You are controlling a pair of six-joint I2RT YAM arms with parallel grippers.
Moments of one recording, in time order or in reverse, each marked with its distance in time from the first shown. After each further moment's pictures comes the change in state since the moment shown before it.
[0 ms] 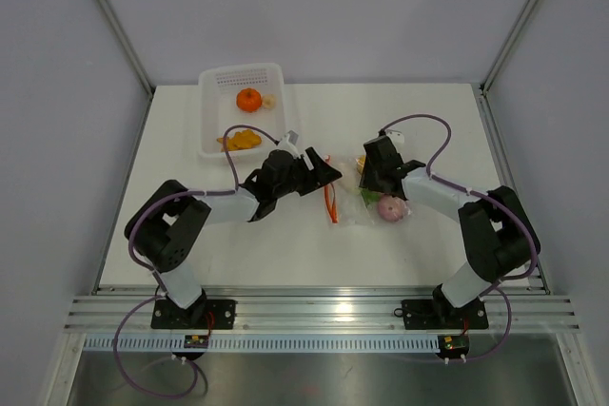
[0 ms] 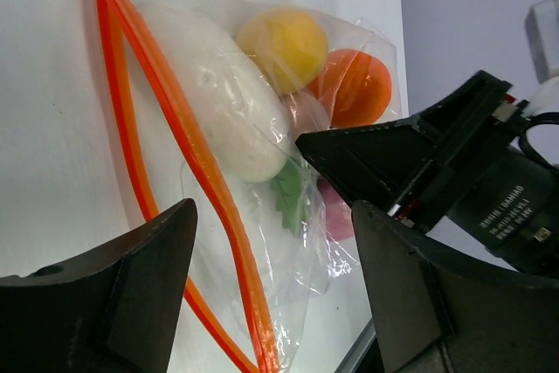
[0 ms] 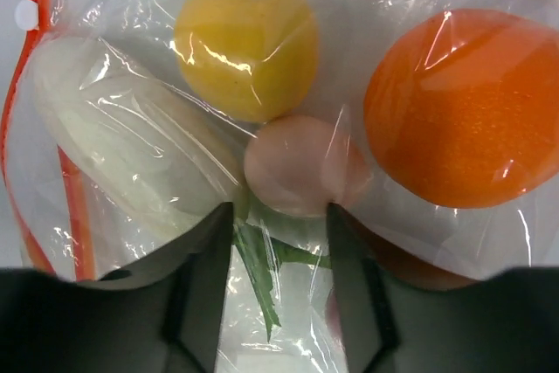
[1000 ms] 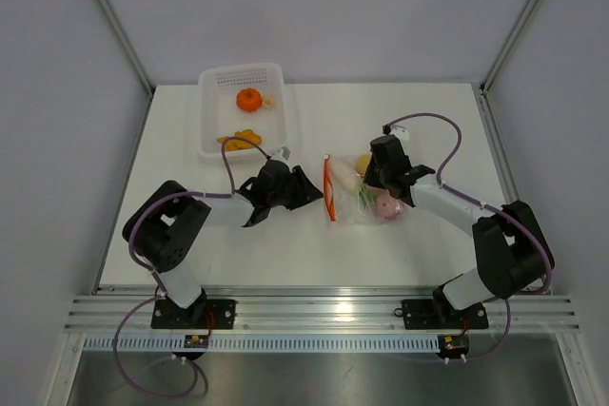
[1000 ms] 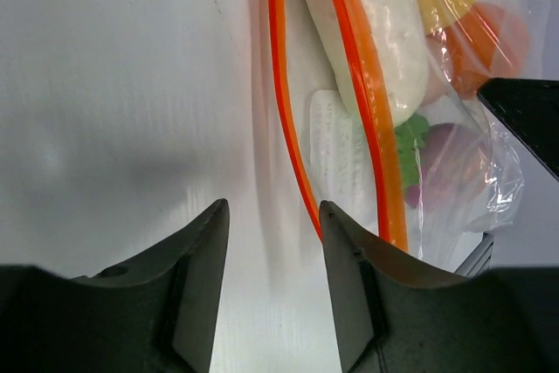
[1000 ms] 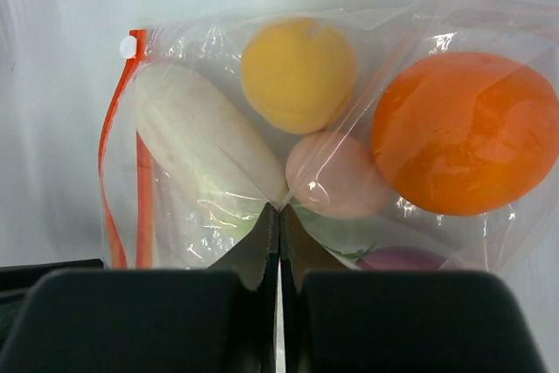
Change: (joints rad) left arm 0.029 -0.041 -0.115 -0.129 -0.013 0.031; right arm 0.000 -0.101 -0.050 0.095 -0.047 0.020
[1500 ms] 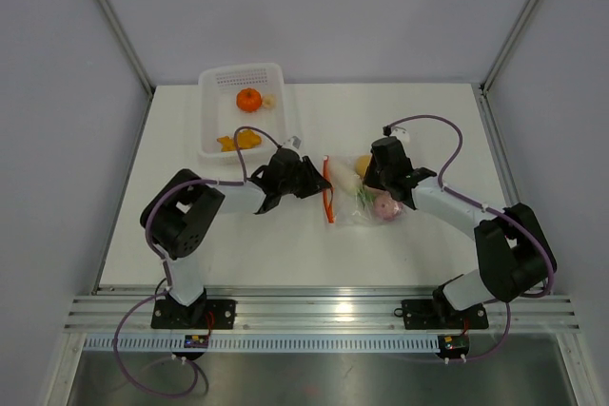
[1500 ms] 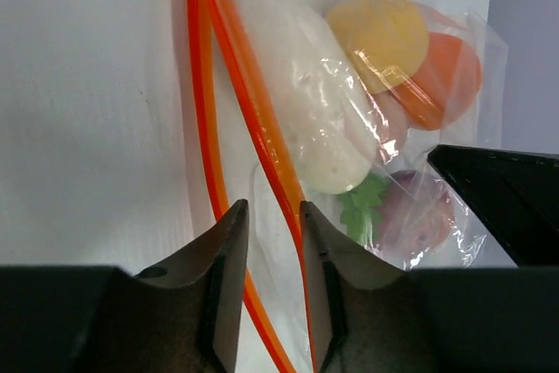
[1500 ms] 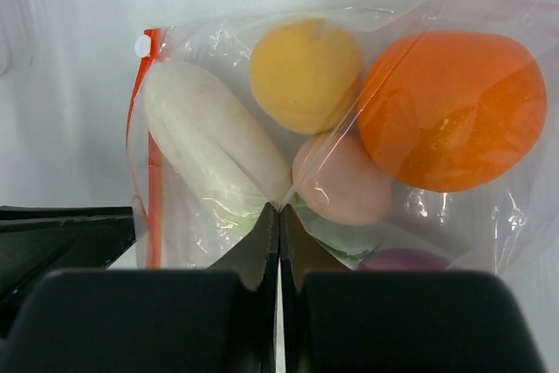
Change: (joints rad) left arm 0.001 0.132 0.185 -0.018 0.026 0.005; right arm 0.000 -0.018 -0.027 0.029 -0.028 0.008
